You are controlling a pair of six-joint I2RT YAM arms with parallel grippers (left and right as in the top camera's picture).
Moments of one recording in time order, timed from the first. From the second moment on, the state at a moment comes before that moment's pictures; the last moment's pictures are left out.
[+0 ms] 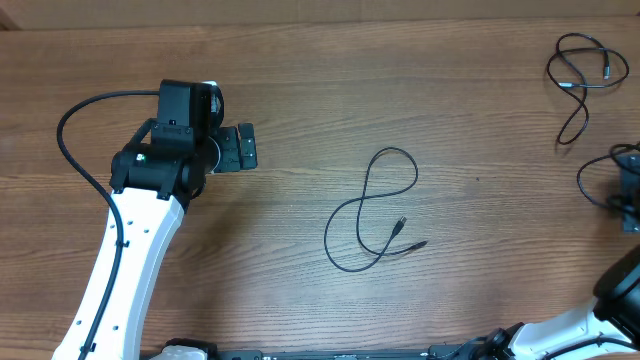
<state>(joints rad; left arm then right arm) -0.16 1.38 1.30 -0.89 -0.06 -0.24 -0.78 1.86 1.11 -0.23 0.06 0.78</state>
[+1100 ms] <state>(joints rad) -0.16 1.38 1.30 -0.91 -0.03 -0.24 -1.12 1.86 1.14 -0.03 0.01 0.93</state>
